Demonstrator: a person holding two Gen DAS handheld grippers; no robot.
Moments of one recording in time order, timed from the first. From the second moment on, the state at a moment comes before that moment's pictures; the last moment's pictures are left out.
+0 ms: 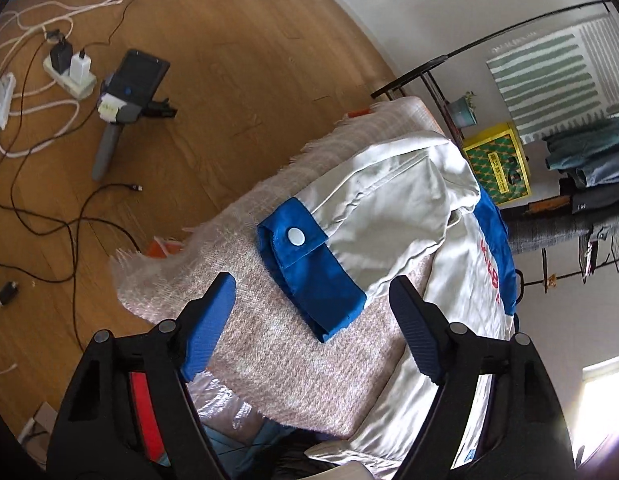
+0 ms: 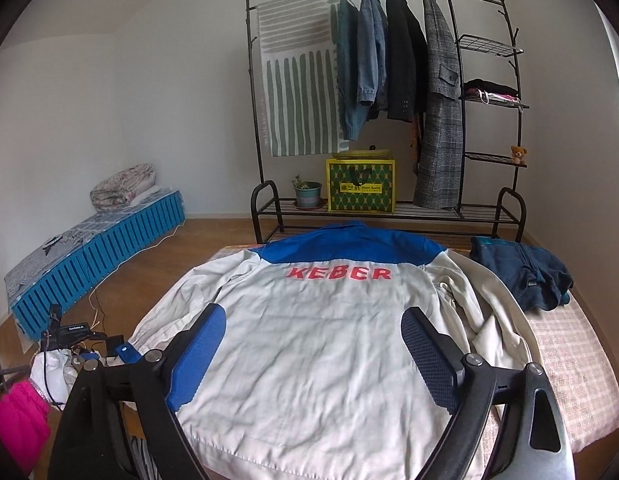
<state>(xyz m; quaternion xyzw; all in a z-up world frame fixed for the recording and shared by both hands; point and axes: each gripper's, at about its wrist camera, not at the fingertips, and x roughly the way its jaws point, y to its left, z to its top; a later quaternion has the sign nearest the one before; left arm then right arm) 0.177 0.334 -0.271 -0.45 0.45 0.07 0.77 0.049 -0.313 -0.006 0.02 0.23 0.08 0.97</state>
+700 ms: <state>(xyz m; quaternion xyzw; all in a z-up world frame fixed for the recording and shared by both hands) 0.241 0.299 -0.243 -0.26 0.44 0.13 0.85 0.104 -0.293 -0.060 0.01 0.31 0.11 0.95</state>
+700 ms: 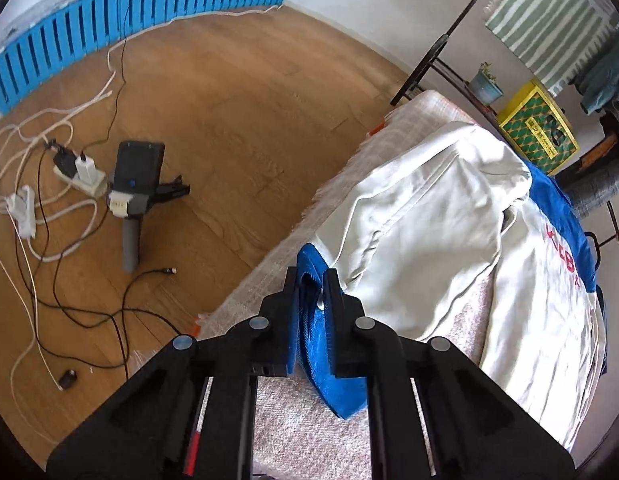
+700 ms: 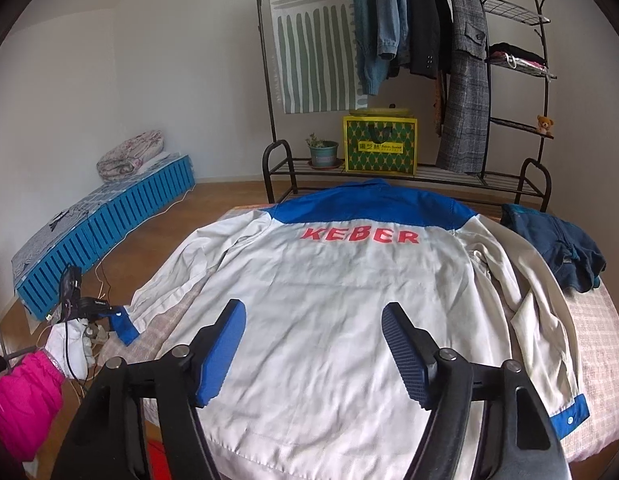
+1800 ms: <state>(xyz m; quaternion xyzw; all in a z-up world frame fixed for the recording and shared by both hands) 0.107 0.109 -0.133 -0.02 0.36 -0.08 0.93 0.418 -0.145 -0.236 0.32 0.51 0.30 0.74</state>
